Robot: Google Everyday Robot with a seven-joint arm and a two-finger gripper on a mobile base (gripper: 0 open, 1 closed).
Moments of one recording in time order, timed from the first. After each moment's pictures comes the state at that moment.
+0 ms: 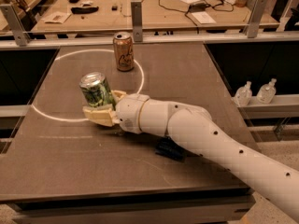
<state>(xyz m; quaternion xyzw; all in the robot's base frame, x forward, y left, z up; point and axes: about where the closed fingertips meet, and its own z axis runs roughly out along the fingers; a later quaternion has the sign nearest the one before) 0.533 0.123 0.859 -0.65 -0.38 -0.55 0.36</state>
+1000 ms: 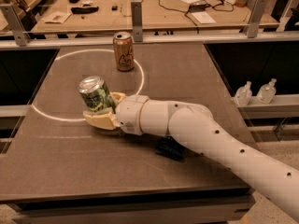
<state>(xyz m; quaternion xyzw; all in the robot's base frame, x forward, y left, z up) 0.526 0.124 0.850 -0.64 -0.42 -0.55 0.34</state>
